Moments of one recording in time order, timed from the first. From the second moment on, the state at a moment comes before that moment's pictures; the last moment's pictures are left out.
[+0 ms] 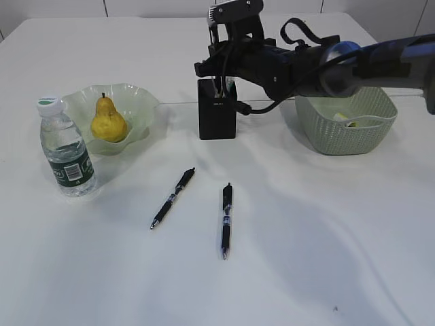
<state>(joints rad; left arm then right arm) -0.26 1.03 -1.24 0.28 1.26 -0.23 0.36 2.32 -1.81 0.02 -0.21 -0.14</state>
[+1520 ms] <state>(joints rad) -0.26 1.03 -1.24 0.28 1.26 -0.23 0.36 2.14 -1.92 0.12 0.57 -0.11</state>
